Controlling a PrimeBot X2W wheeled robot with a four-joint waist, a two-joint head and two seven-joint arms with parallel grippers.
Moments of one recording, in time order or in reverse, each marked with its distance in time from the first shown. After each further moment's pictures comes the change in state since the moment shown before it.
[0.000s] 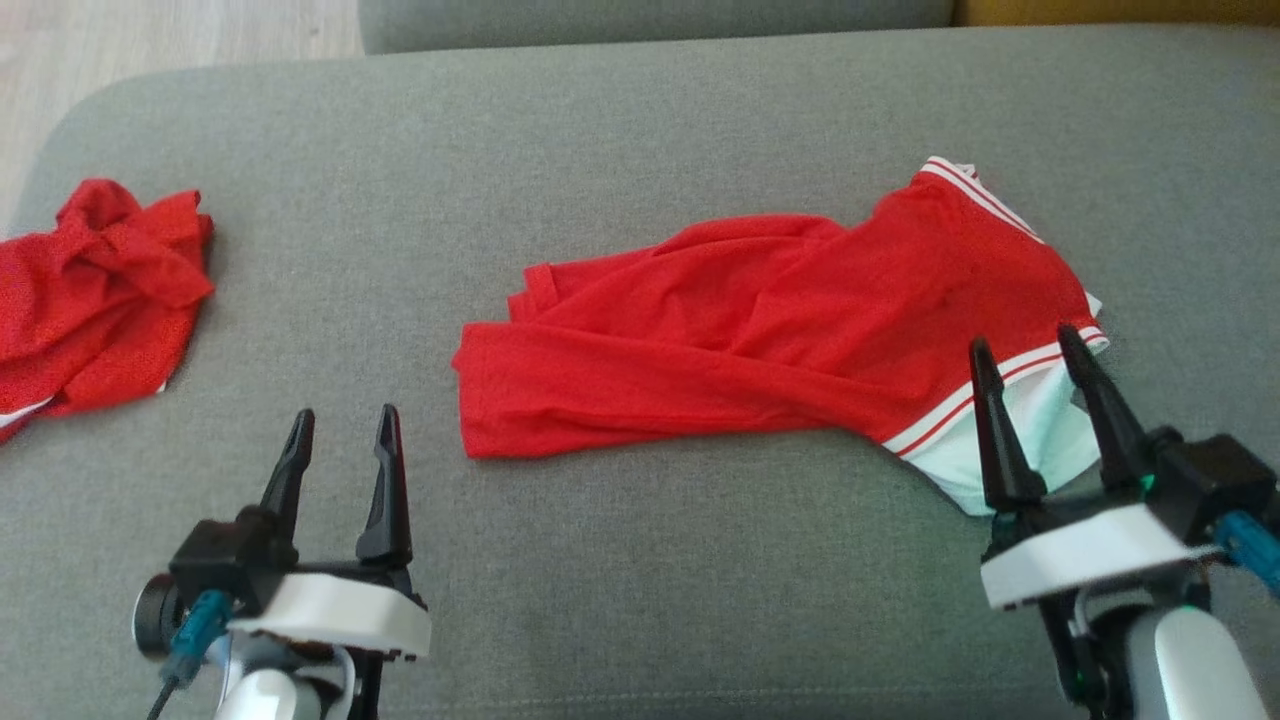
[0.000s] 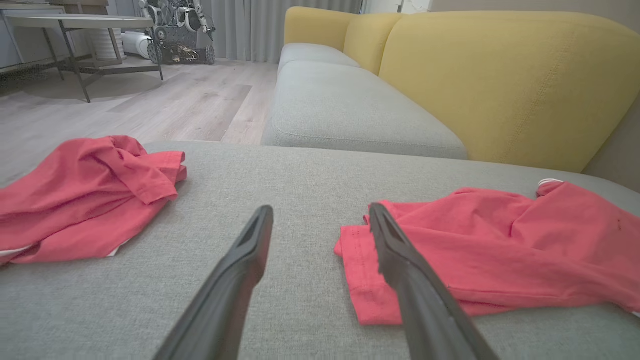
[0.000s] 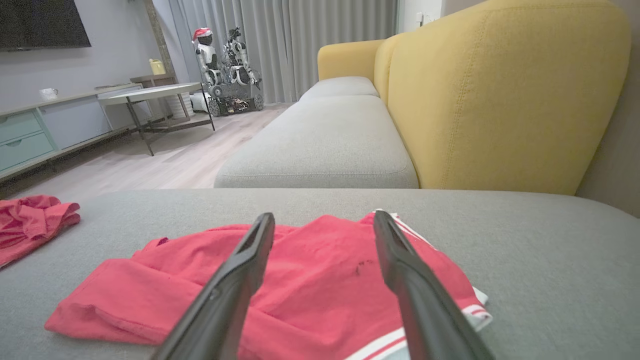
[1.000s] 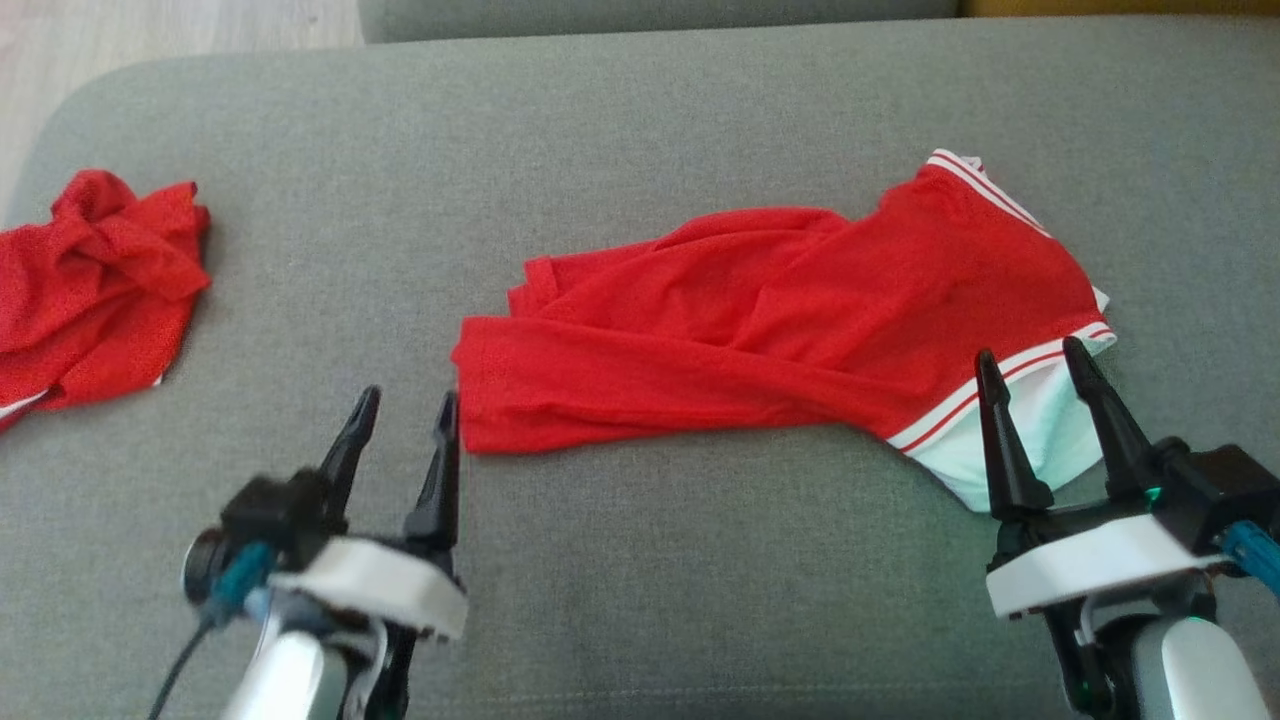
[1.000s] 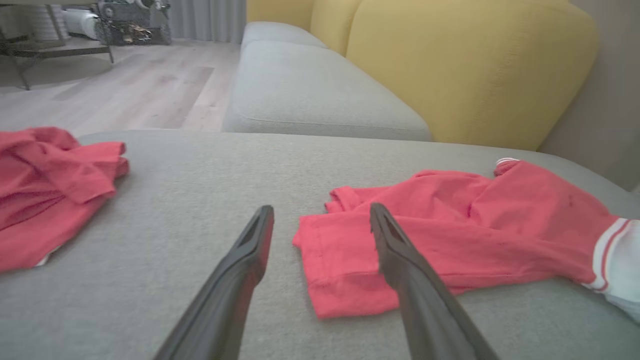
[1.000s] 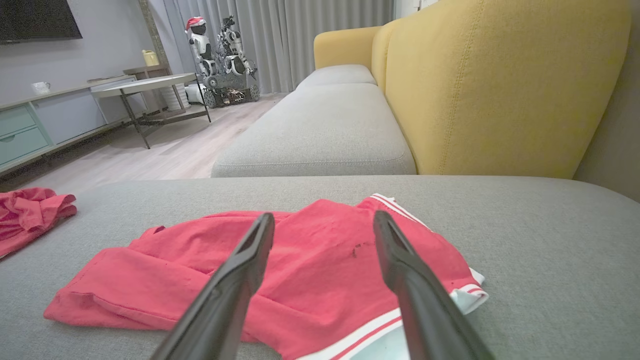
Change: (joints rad) left arm -0.035 0.014 -0.063 0.009 -0.016 -0.038 0.052; right arm 0.030 0.001 -0.009 -0.014 0.007 0.000 0.009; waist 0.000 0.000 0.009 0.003
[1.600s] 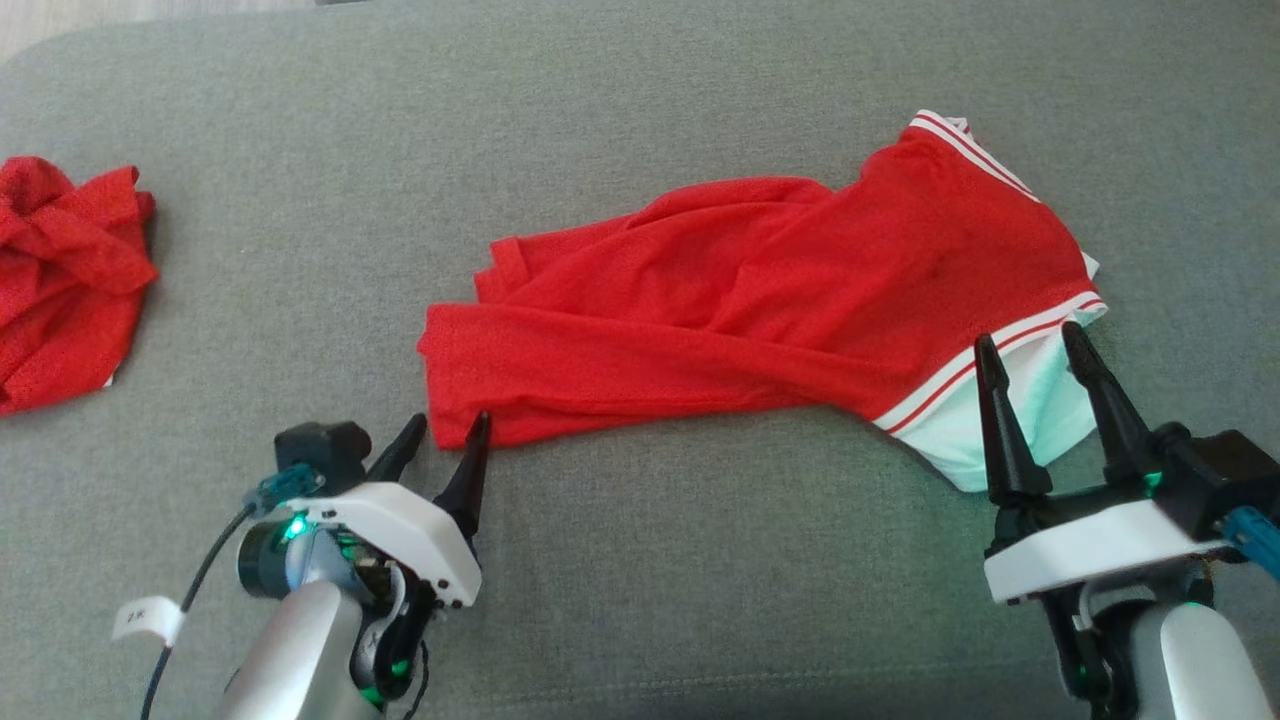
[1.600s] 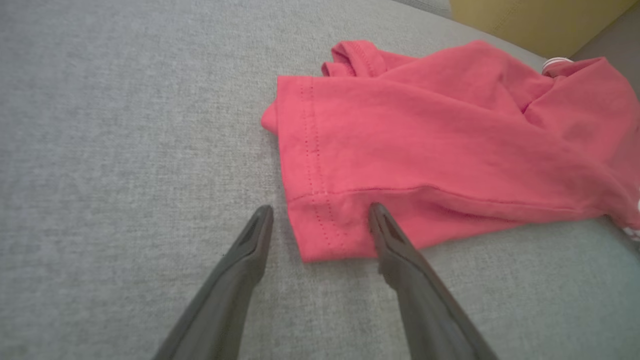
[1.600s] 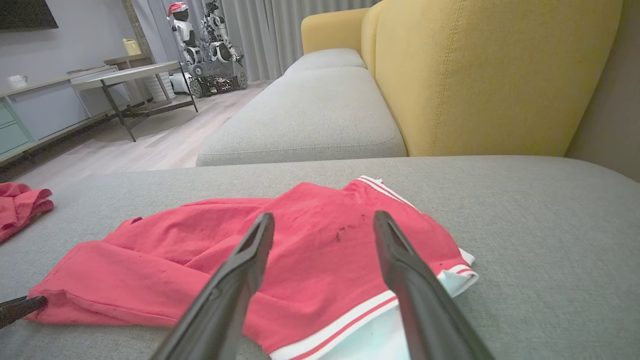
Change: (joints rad) left arm -0.221 -0.057 -0.030 0.406 -0.162 -0.121 0.157; right arm -0.027 0.000 0.002 0.010 0.011 0.000 -0.001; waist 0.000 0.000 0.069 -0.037
